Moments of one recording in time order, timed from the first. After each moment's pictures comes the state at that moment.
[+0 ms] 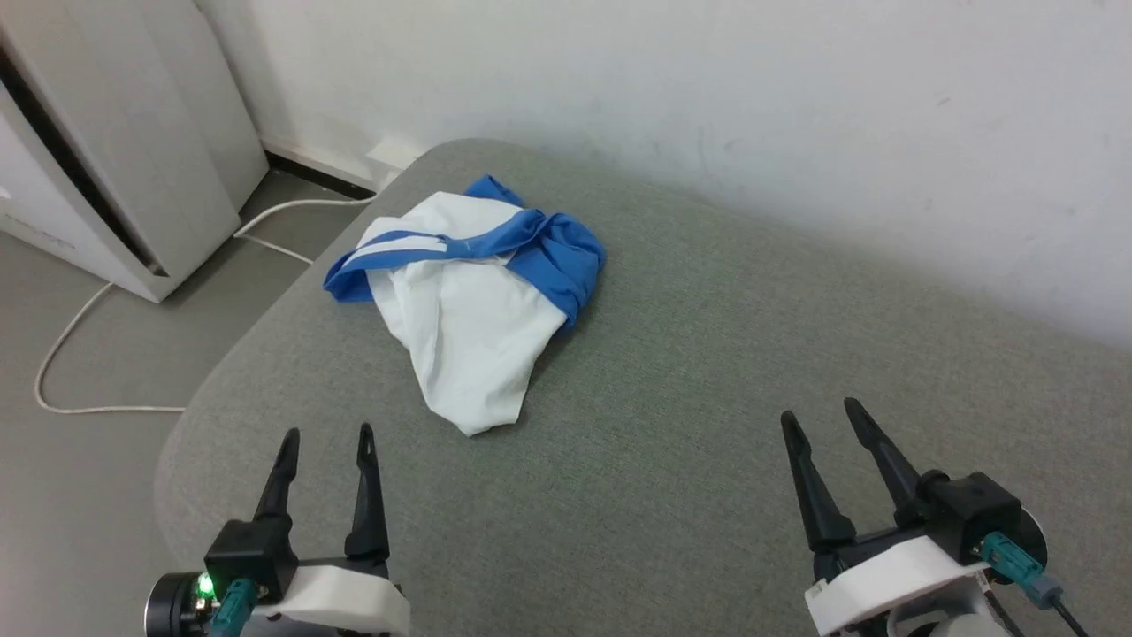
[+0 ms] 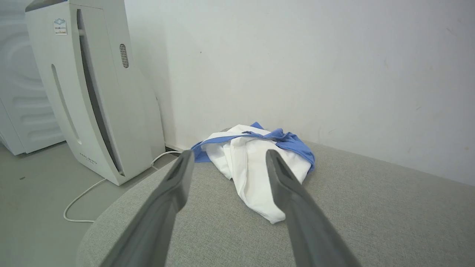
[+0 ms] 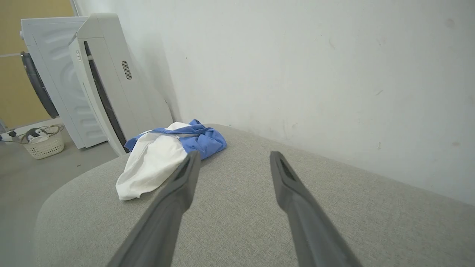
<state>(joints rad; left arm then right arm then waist) 0.06 0.05 -0.02 0.04 -0.09 0.04 -0.23 0.01 -0.05 0.12 0.12 0.17 0.13 -0.23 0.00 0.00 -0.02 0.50</state>
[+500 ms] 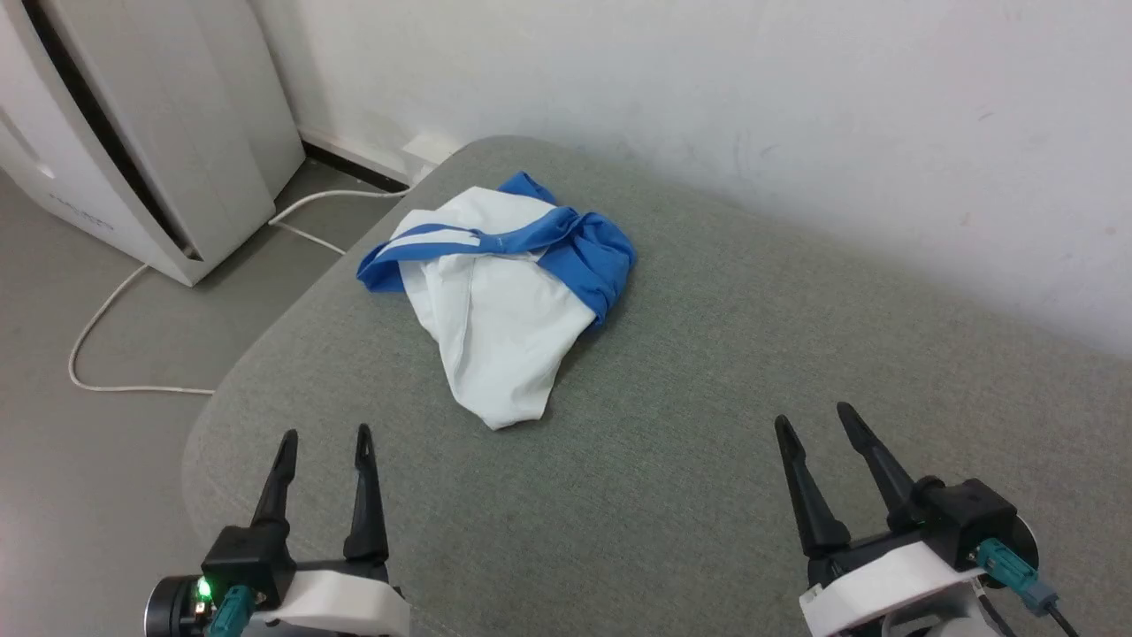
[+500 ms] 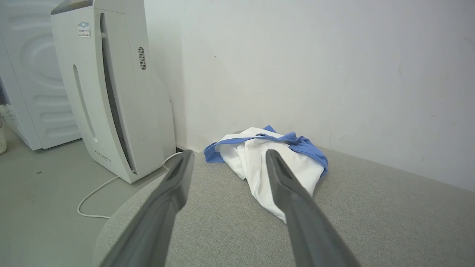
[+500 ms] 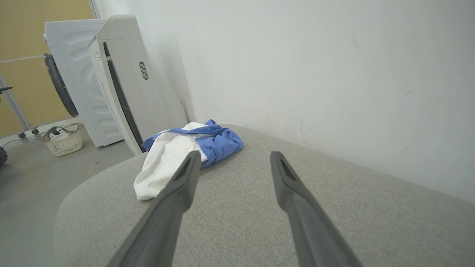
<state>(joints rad) 0.06 0.05 -0.02 0.05 -0.10 0.04 -0.26 0.01 -0.05 0.14 0.14 0.19 0.13 -0.26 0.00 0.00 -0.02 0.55</state>
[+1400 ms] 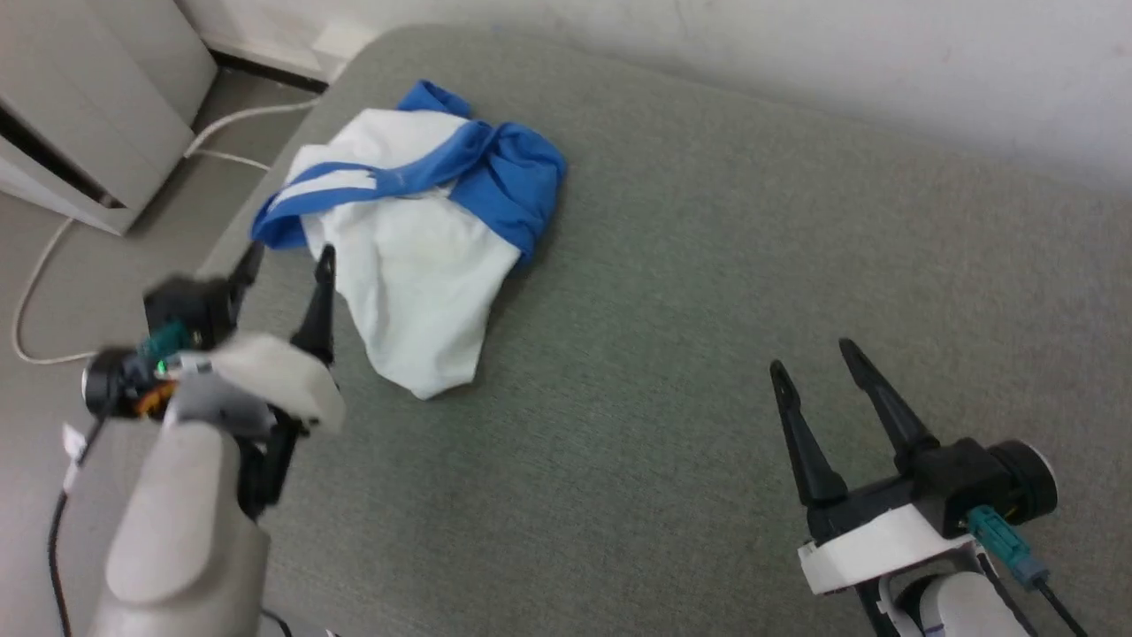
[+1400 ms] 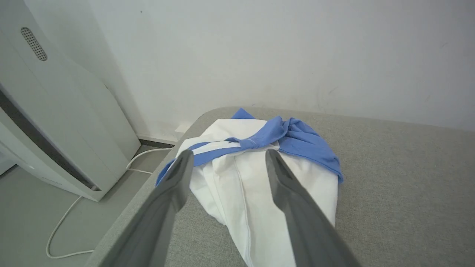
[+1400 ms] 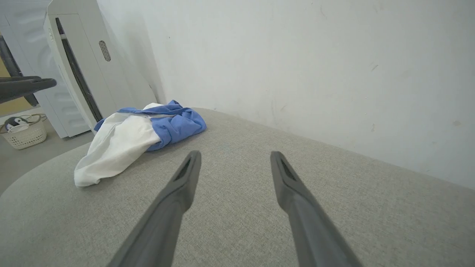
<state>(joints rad) -0.40 0.20 -0.01 0.37 -0.19 -0.10 -0.09 -0.05 -0.05 0.14 0.07 0.03 0.13 -0.26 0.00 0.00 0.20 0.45</state>
